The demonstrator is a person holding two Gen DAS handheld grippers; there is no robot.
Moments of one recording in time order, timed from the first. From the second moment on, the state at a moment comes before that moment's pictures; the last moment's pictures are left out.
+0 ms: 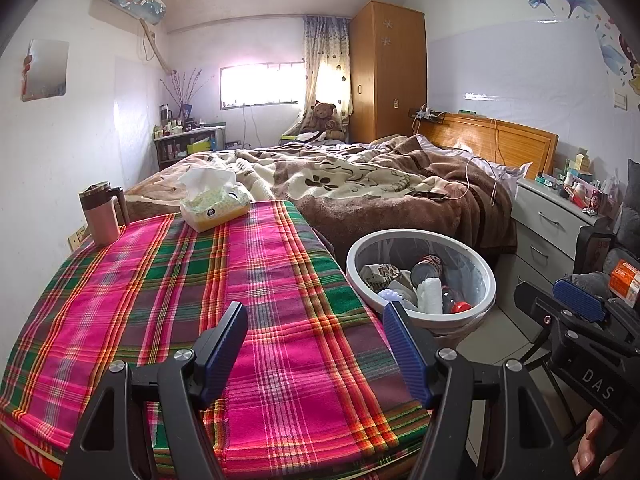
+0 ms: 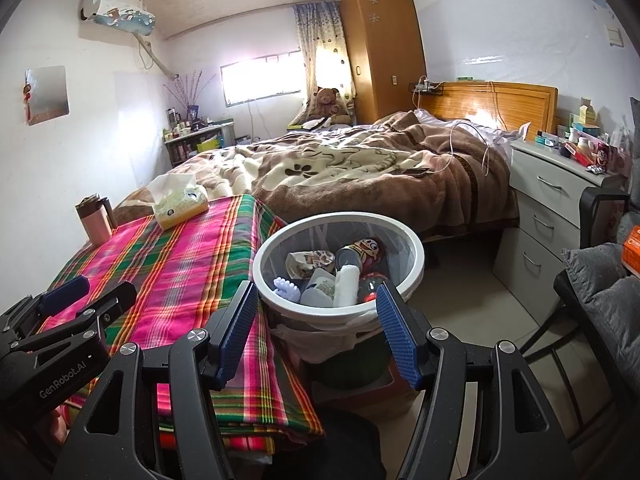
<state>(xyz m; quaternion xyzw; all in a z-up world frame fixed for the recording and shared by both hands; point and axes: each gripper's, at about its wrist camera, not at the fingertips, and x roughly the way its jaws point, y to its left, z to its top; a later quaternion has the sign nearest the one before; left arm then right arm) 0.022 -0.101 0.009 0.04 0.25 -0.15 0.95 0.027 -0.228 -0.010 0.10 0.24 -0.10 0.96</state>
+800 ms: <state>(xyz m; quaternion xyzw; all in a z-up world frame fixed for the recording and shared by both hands) 0.020 -0.098 0.008 0.04 0.26 -0.15 0.95 0.027 -0.227 -0.009 0.10 0.24 -0.10 0.96</state>
